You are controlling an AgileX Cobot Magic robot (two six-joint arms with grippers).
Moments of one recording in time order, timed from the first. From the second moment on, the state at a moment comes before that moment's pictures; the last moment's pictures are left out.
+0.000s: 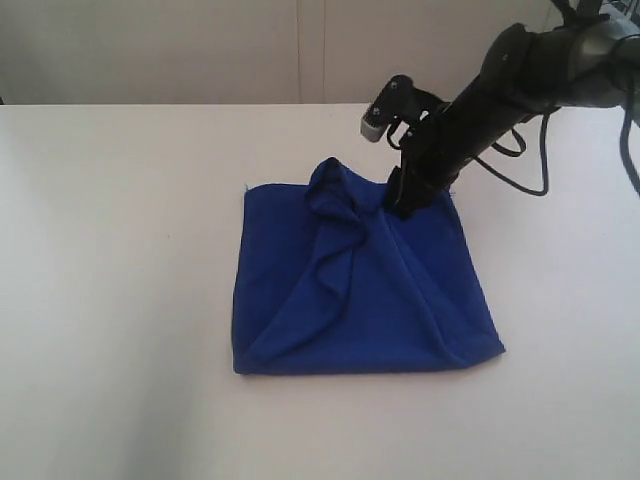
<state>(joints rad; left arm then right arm) -0.16 0.66 -0.65 0.02 1.13 -0.08 0.25 2.08 -1.51 0.46 0.69 -1.15</state>
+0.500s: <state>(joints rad) -0.16 0.66 -0.65 0.02 1.13 -0.08 0.30 2.10 -1.51 0.45 0.63 -1.35</state>
